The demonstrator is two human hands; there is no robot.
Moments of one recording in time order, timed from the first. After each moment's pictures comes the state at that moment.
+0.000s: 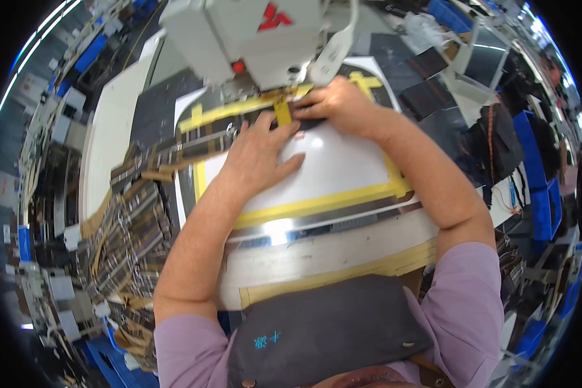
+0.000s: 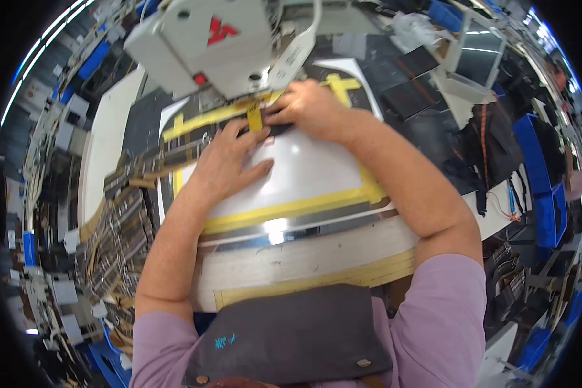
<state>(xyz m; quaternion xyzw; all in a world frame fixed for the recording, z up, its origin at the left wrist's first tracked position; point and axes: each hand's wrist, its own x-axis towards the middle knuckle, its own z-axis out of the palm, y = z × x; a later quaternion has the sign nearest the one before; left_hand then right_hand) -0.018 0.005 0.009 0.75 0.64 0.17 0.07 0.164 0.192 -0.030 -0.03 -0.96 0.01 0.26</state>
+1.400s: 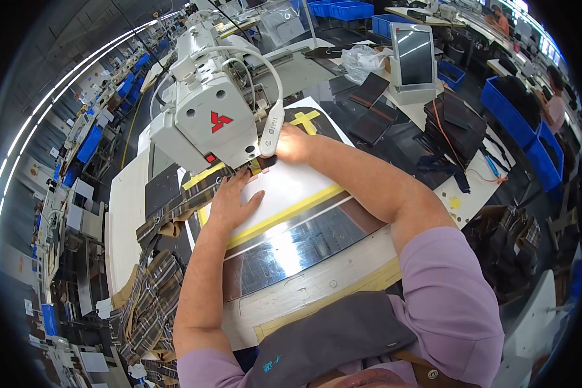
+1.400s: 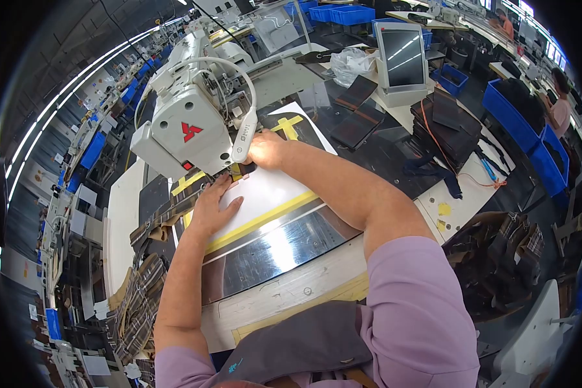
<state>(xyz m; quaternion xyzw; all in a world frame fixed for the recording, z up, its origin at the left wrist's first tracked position) -0.058 0.047 -0.006 0.76 0.63 0.17 0.03 0.126 0.234 -0.025 -0.20 -0.97 0.00 0.16</state>
